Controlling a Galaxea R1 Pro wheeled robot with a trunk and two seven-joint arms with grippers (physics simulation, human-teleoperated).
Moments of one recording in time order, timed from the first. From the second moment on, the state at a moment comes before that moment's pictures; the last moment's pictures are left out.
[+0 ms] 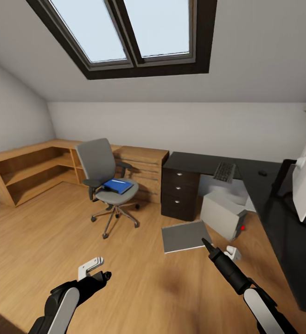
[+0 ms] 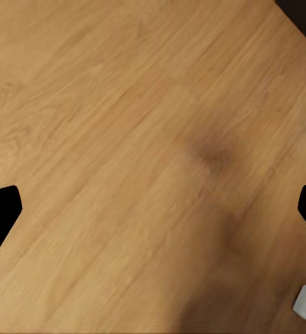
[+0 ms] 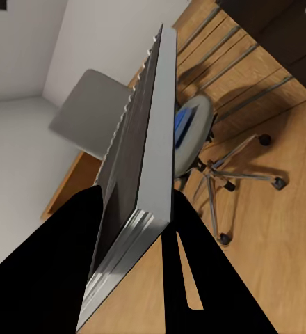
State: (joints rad) left arm -0.16 -0.02 -0.01 -1.45 0.66 0.76 0.45; right arm -0.24 -0.19 0.09 -1.14 -1.05 0.14 0.41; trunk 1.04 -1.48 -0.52
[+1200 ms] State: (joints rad) left arm -0.16 -0.02 -0.02 -1.44 0.66 0.76 0.45; right arm -0.24 -0.19 0.09 -1.14 -1.05 0.14 0.41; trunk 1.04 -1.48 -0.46
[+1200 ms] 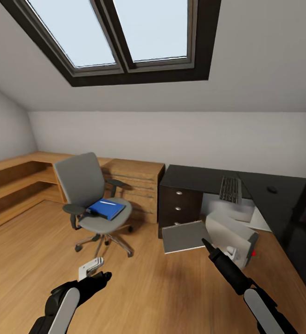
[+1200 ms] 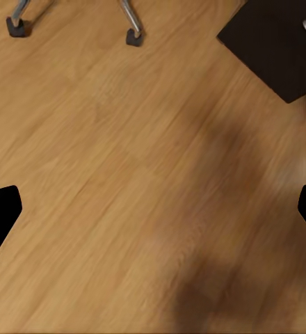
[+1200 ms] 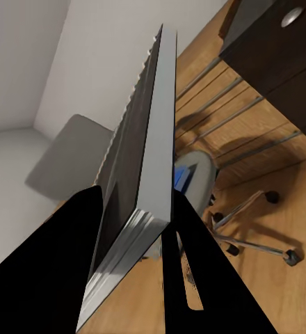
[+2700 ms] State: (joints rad) left arm -0.16 -0.02 -0.09 -1.44 0.66 0.70 0.45; right arm -0.24 -0.19 0.09 -1.13 -1.05 0.14 0.41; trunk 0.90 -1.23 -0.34
